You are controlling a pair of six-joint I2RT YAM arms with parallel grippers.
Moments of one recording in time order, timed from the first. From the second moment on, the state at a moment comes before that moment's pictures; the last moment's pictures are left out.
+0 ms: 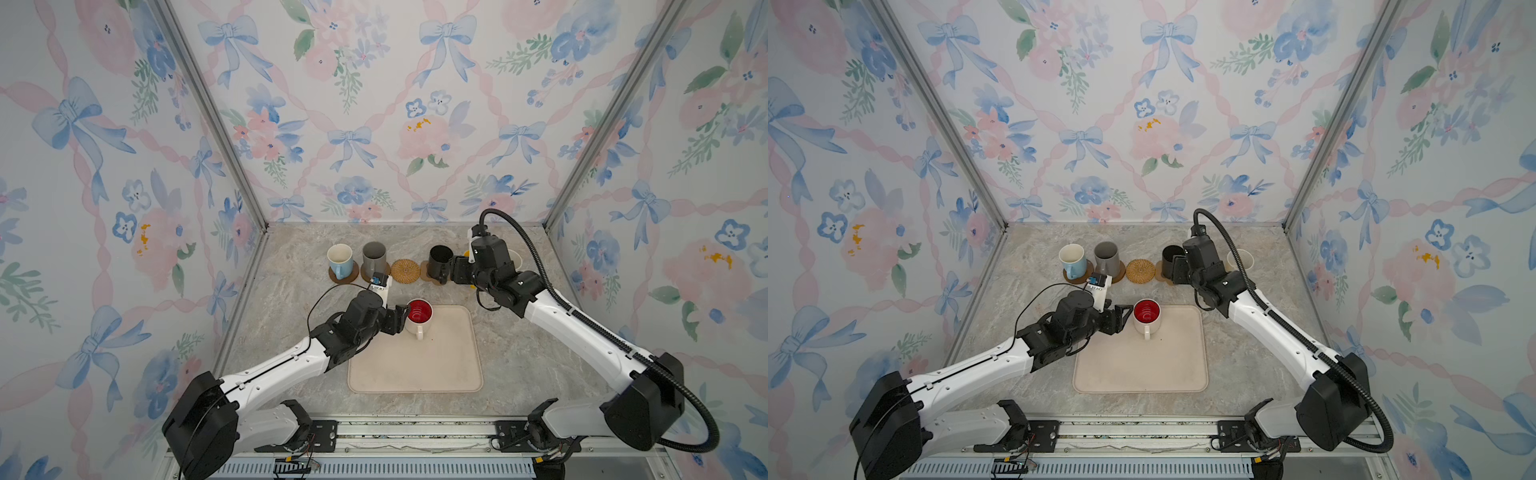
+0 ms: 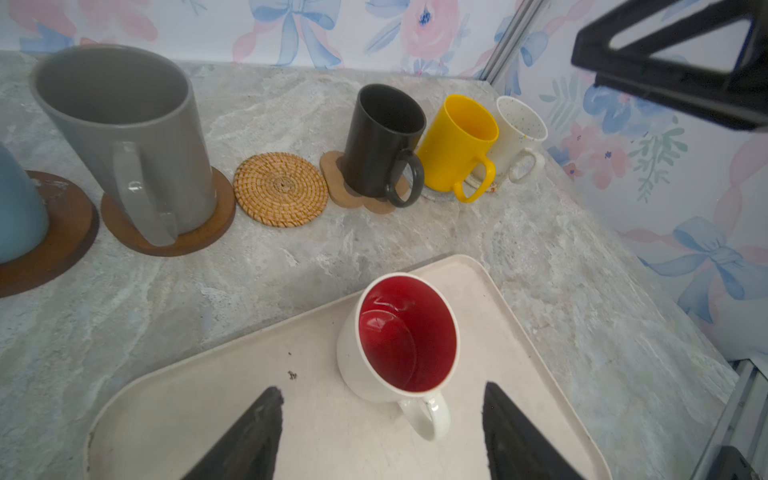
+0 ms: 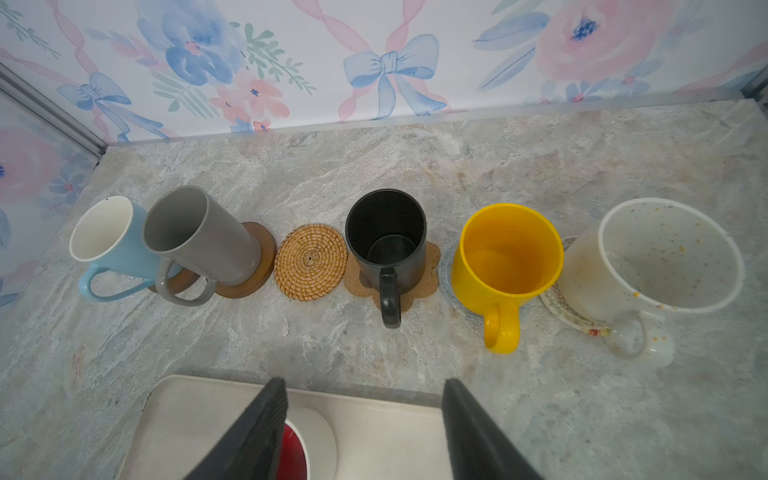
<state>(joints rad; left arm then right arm) -0.80 1.18 0.70 -0.06 -0.12 -0.42 0.56 1.37 1.20 -0.44 0.25 0.41</state>
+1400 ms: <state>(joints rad) -0.98 1.56 0.93 -0.27 -0.15 -0.55 0.36 1.26 1.02 -0.38 0.17 0.44</state>
